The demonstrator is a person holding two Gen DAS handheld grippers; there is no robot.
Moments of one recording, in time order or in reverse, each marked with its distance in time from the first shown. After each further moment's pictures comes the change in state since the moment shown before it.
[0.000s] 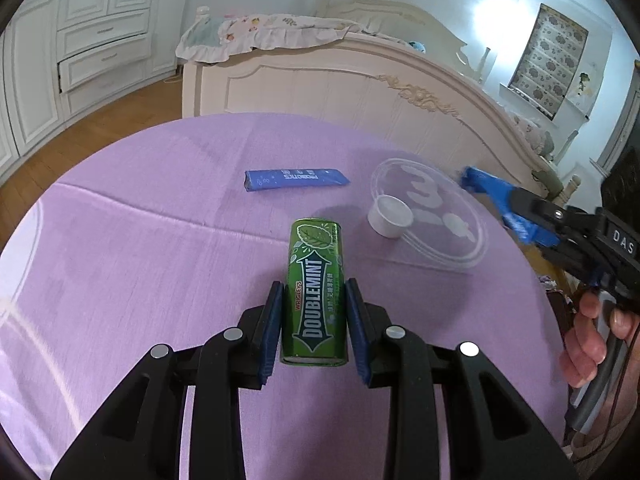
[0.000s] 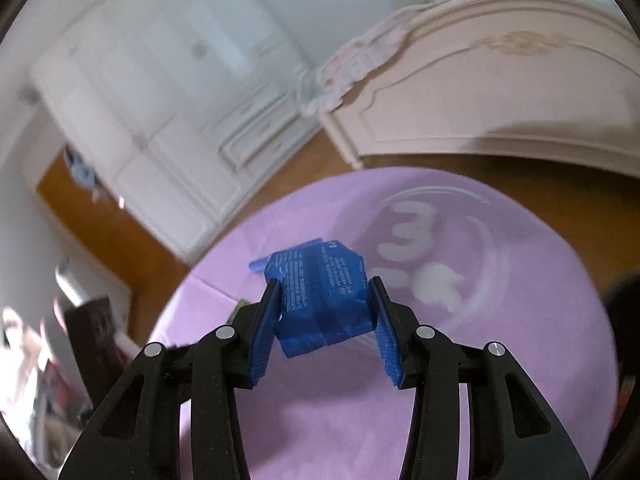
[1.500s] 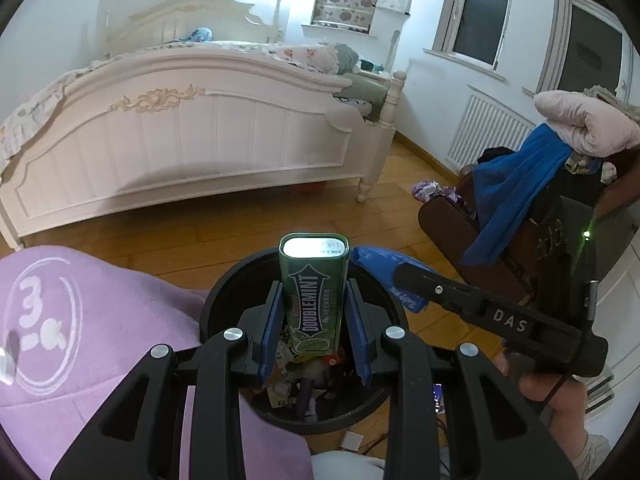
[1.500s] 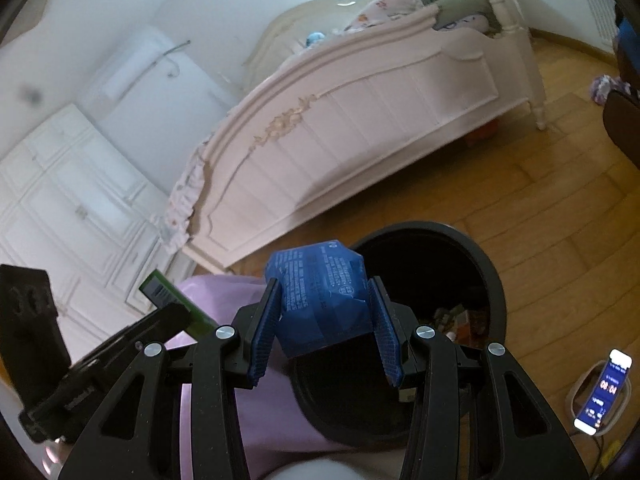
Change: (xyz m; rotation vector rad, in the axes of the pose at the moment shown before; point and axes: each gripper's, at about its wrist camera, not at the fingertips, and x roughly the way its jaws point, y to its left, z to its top) left arm 0.054 -0.341 -0.008 0.531 0.059 -0.412; right arm -0.218 -0.211 -0.088 0.404 -0.351 -0.350
